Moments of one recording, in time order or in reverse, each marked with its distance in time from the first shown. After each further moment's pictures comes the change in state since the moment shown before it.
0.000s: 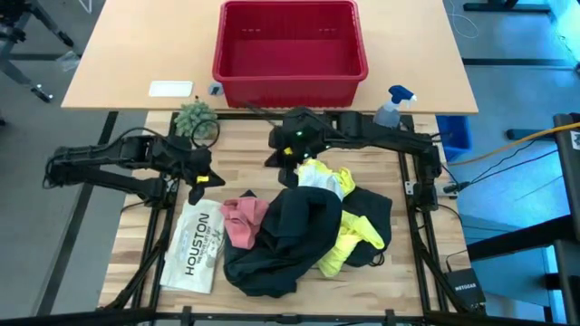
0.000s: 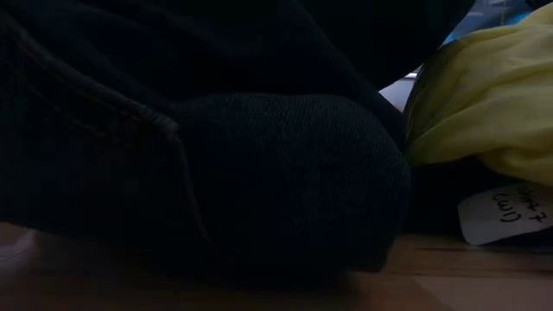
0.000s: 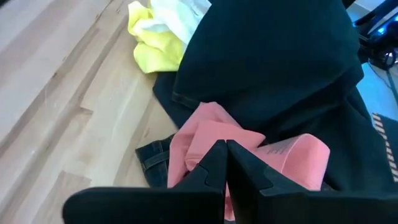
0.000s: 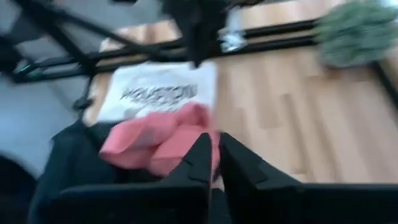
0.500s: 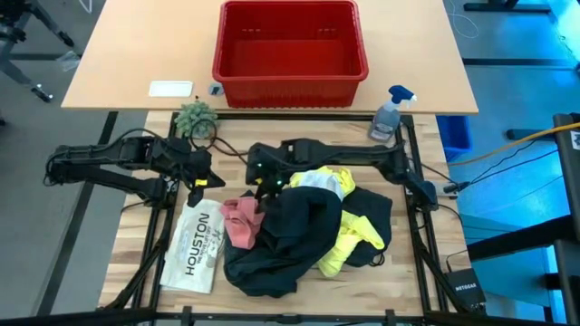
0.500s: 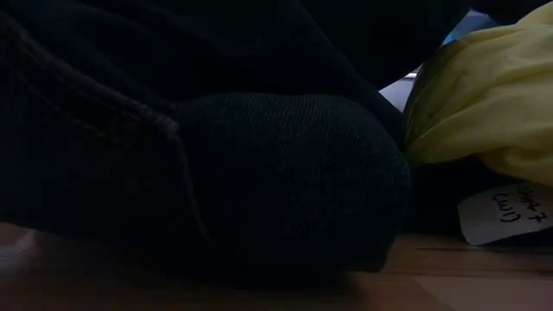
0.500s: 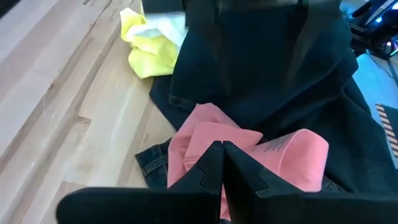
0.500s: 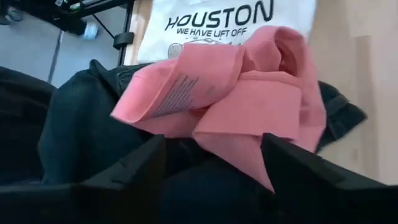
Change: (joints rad) left arm -0.033 0.000 0.000 0.007 -0.024 0.052; right arm 0.026 0.279 -0.003 0.043 -0.298 0.052
